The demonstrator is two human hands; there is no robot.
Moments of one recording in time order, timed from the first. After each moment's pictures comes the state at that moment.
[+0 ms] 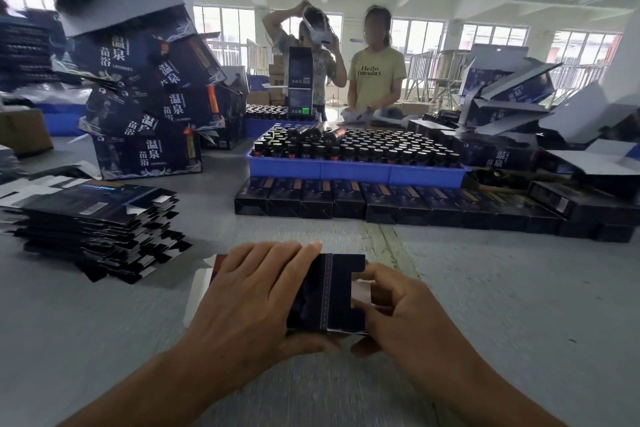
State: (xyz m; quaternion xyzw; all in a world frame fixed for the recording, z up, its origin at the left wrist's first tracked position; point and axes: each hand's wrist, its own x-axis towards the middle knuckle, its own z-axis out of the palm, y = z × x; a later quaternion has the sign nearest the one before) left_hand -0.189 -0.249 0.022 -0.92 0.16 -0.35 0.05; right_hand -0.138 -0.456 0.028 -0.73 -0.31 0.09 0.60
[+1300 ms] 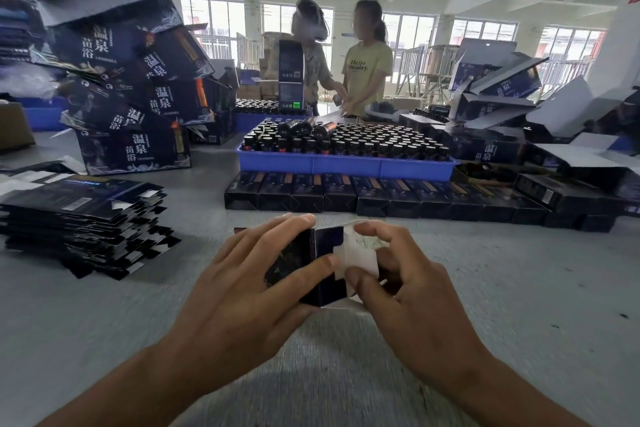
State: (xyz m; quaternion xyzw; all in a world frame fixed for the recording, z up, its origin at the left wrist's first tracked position) left_hand -0.190 -0.251 0.027 -0.87 0.23 -0.43 0.00; right_hand -0.145 -0.463 0.039 -0.78 -0.35 -0.16 0.49
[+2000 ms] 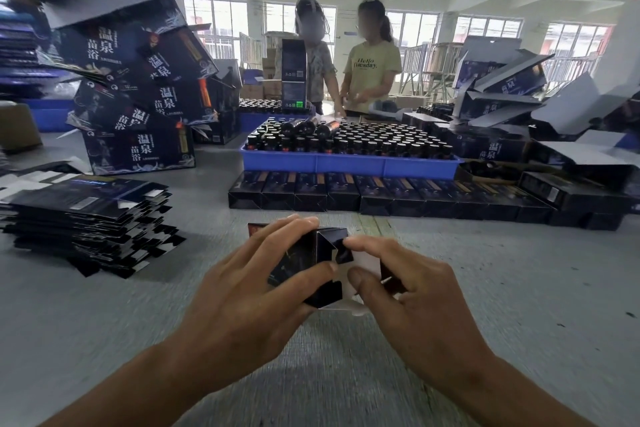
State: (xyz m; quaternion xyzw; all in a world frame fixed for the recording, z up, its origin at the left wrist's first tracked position) left_hand -0.191 -0.250 0.024 -0.87 0.23 -0.43 -0.01; right_hand -0.146 -0.464 0.036 -0.79 -0.37 -0.24 0.42
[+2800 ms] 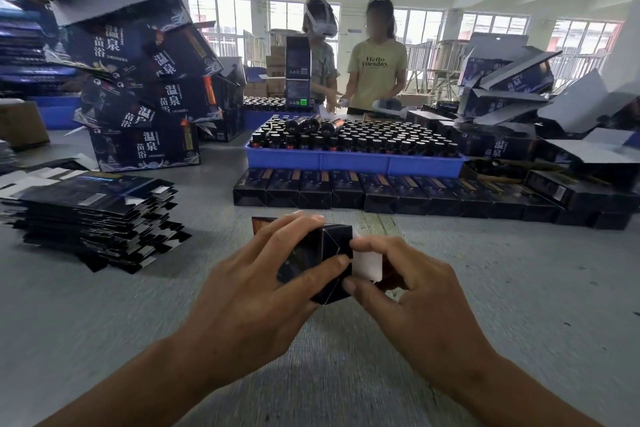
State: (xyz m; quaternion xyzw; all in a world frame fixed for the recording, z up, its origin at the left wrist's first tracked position) left_hand -0.191 -0.249 0.025 -0.87 0.24 -0.43 0.01; right_hand -0.146 -0.464 0.033 -0.79 -0.37 -0.24 0.41
